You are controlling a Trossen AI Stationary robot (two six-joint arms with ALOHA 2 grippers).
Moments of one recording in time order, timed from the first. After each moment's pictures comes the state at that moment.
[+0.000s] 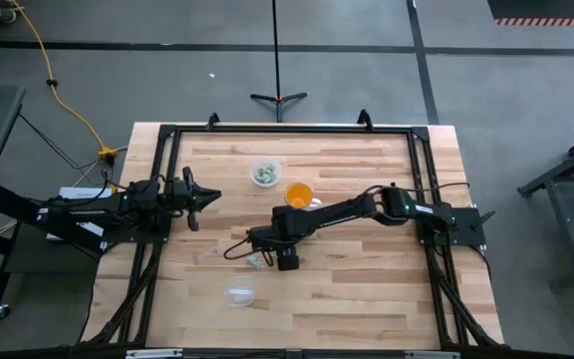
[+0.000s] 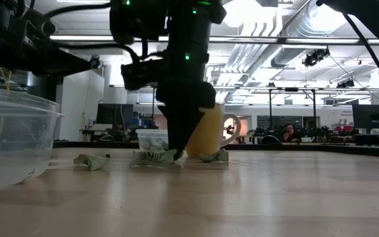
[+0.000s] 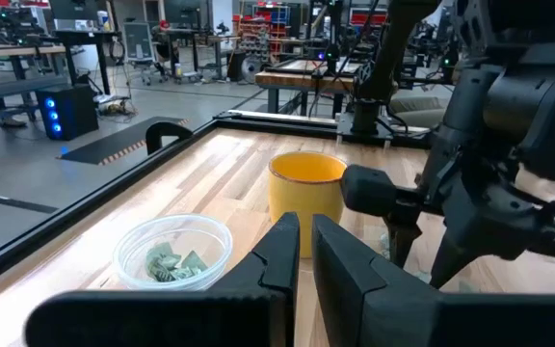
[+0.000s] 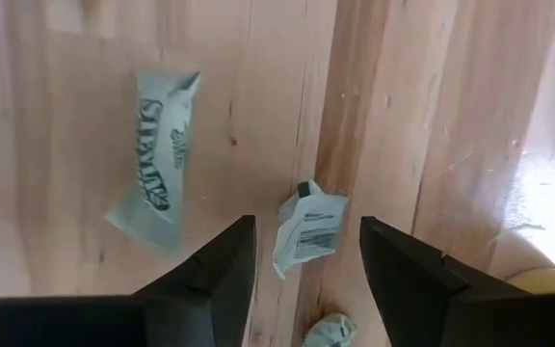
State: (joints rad) left arm 0.06 0.04 0.04 -0.04 -0.18 -0.03; right arm 0.15 2.39 2.01 -1.04 0.15 0.05
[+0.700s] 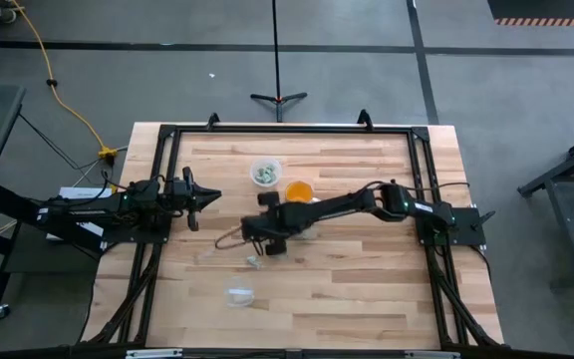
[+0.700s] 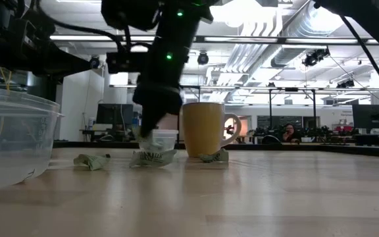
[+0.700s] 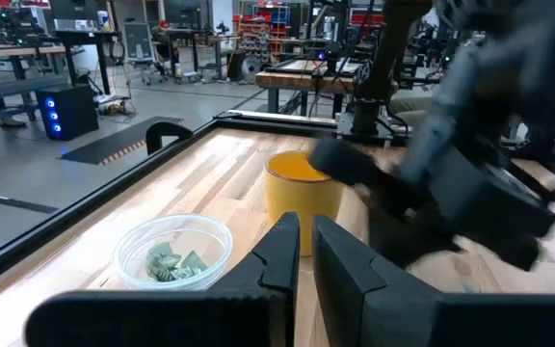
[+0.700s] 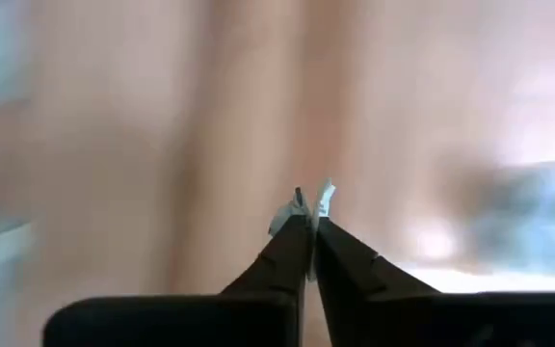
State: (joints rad) left arm 0.06 0.04 0.04 -0.04 -0.18 -0.03; right arm 0.11 2.39 2.05 -0.86 0.39 -0.15
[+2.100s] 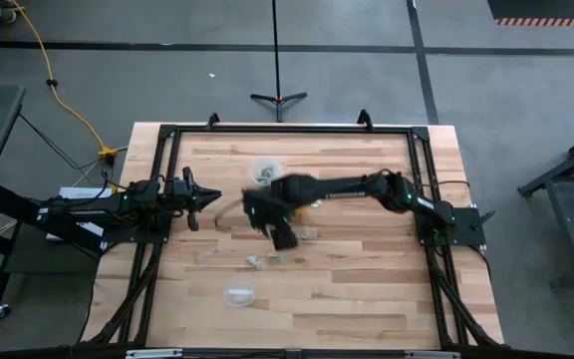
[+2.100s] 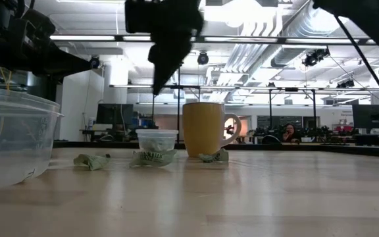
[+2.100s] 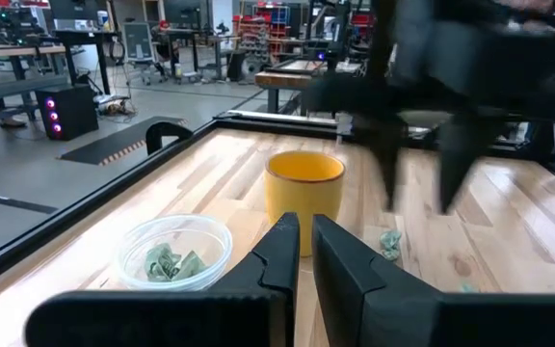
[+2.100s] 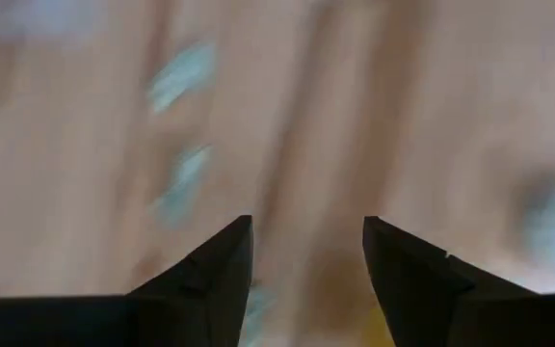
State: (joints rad) left arm 0.06 0.04 0.04 -0.04 -0.18 -0.03; right arm 0.04 2.34 2.30 -1.21 -0.07 -0.21
